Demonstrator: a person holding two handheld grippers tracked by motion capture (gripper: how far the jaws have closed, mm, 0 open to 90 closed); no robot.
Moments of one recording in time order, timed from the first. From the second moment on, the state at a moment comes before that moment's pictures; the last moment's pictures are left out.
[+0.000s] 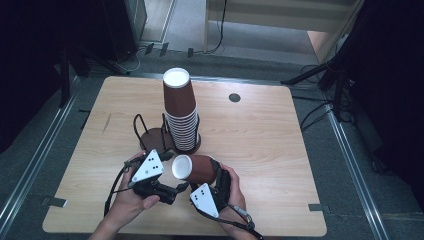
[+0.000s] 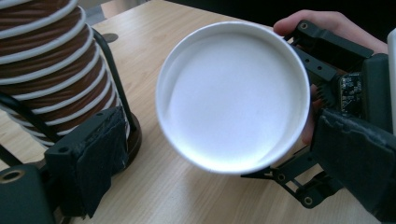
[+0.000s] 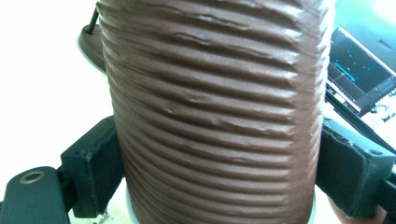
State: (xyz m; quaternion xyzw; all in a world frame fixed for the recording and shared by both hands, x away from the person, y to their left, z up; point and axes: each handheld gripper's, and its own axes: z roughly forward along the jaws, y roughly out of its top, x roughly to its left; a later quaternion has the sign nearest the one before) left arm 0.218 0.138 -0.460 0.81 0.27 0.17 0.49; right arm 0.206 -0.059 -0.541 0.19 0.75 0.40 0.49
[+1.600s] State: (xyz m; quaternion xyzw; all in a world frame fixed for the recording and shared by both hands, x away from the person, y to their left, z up) left arm 0.218 0.136 -0.459 0.81 0.27 0.13 0.50; right arm 0.201 -0.057 -0.542 0.18 0.75 0.42 0.47
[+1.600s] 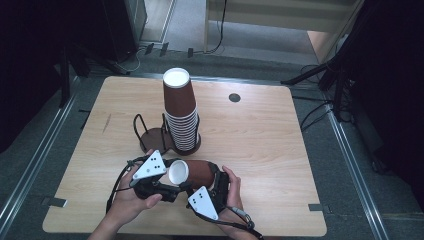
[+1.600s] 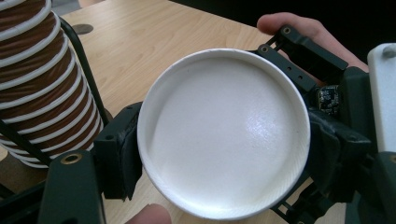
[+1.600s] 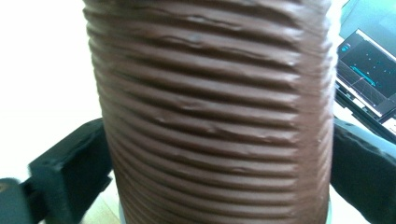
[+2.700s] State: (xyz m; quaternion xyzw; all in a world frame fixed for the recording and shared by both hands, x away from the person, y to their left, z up) left arm 0.216 0.151 -0.458 0.73 0.32 0.22 0.56; right arm 0.186 -0.064 -0.502 0.19 0.71 0.48 0.47
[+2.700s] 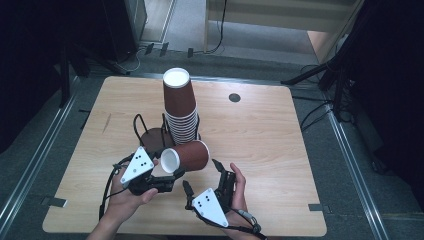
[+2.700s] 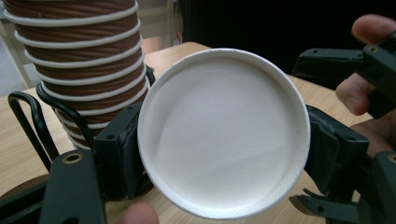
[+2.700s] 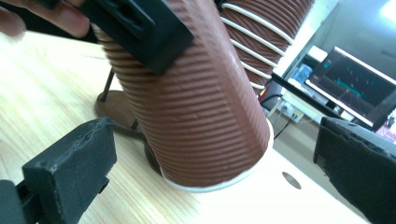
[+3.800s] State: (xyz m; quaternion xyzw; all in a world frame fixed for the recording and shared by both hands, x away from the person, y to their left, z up) left arm 0.213 0.164 -0.456 0.63 0.34 0.24 0.65; right arm 0.183 -0.080 -0.466 0.36 0.69 0.57 0.28
